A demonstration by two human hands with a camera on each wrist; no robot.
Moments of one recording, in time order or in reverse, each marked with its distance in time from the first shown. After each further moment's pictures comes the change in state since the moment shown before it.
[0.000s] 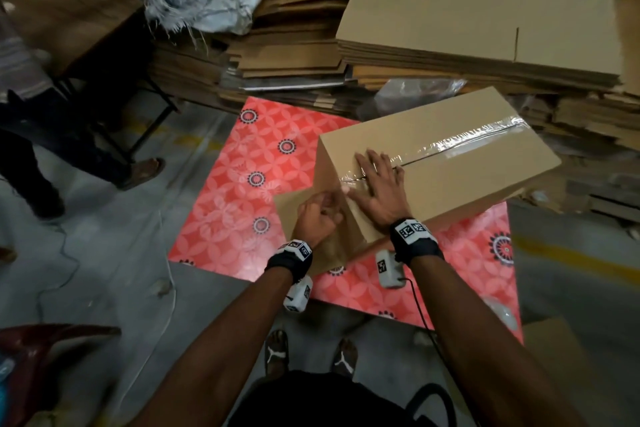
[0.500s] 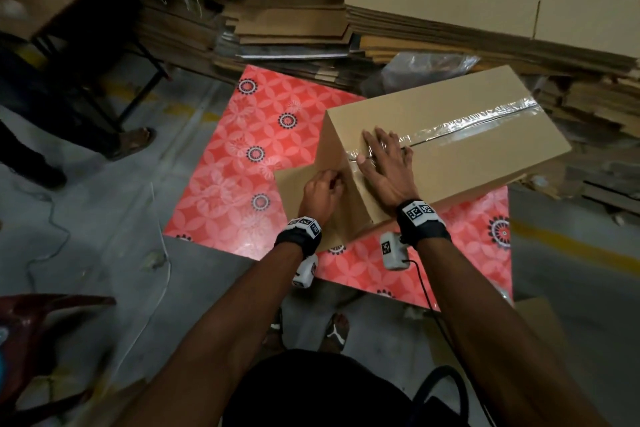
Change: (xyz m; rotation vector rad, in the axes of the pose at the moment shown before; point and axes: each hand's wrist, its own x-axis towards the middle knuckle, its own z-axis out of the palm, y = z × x) left_hand 0.013 -0.010 0.016 0.065 0.118 0.145; right_hand -0.002 -0.008 -0.005 0.036 -0.012 0.036
